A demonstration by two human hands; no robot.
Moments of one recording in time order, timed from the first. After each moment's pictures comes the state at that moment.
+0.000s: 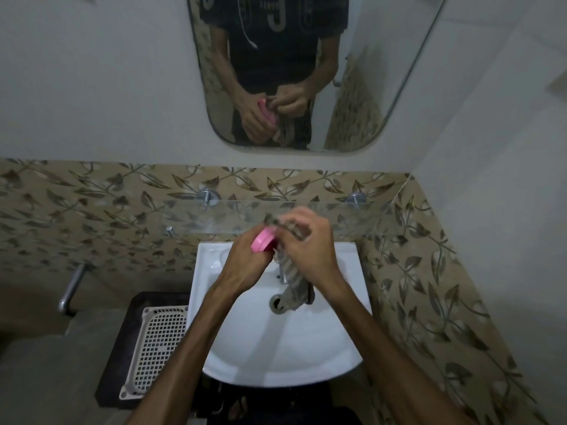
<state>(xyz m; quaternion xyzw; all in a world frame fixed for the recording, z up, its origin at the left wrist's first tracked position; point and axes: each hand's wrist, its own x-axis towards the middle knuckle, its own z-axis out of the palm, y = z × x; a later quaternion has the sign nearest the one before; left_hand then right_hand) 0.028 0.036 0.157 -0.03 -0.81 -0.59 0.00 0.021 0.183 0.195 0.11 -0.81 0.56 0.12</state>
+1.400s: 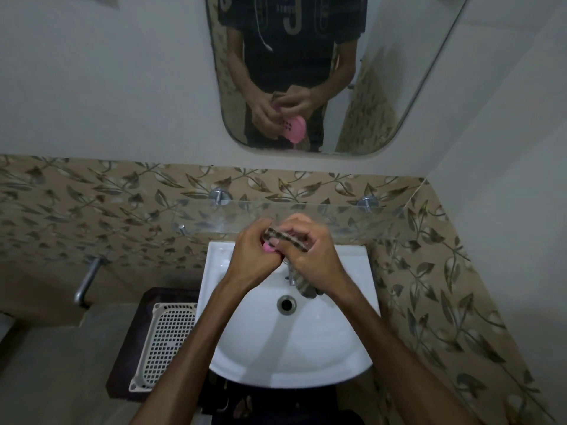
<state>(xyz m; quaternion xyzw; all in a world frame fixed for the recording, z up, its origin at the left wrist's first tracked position) 0.030 0.036 0.173 -0.03 -0.82 -0.56 0.09 0.020 0.186 0.189 0.21 -0.79 0.57 0.04</state>
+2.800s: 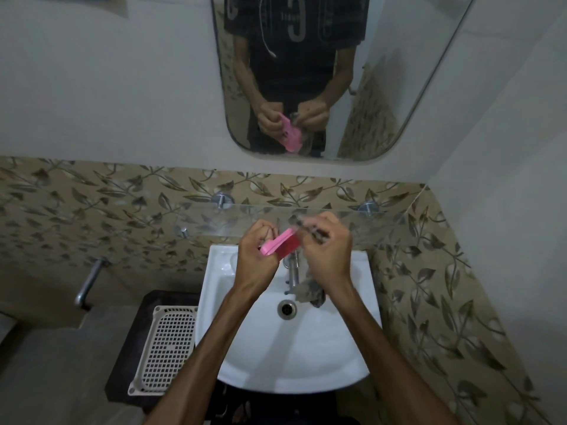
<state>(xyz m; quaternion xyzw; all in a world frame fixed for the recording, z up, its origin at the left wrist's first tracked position) 0.033 0.049 0.169 0.00 -0.77 -0.62 0.16 0.020 0.187 0.188 0.06 -0.81 0.56 0.16</state>
